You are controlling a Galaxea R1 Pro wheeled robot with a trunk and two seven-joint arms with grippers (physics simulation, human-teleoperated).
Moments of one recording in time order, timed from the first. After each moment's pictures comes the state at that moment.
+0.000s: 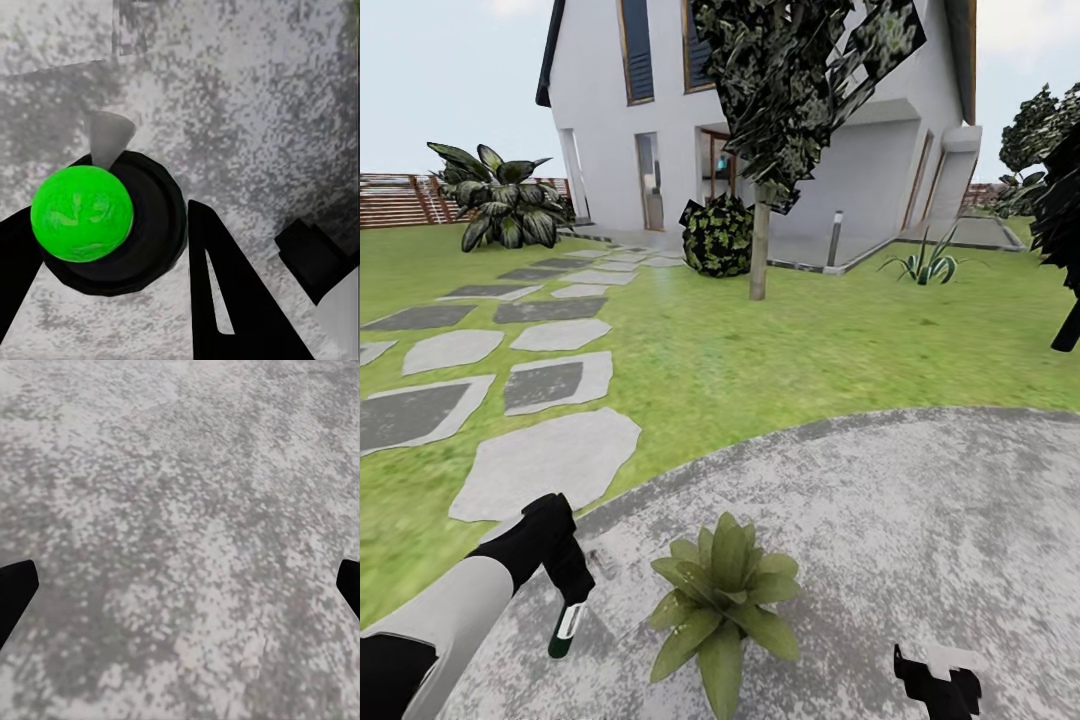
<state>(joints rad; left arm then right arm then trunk) -0.85 0.15 -0.26 -0.48 -0.88 0.68 -1.16 -0.41 -0.13 -0.25 -0.19 0.16 -0.42 -0.18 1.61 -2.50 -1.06</state>
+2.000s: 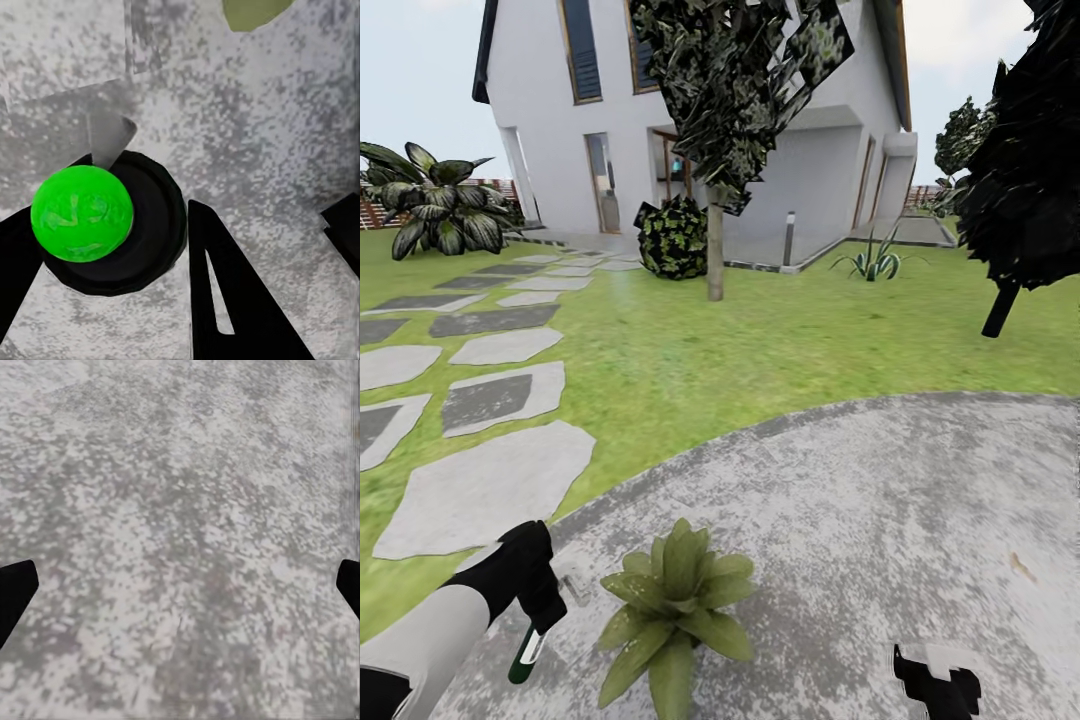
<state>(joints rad) -0.78 0.21 -0.25 -0.46 -0.86 0.69 -1.01 -0.41 -0.13 -0.25 -0.19 0.16 -0.42 -0.18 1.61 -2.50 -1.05</state>
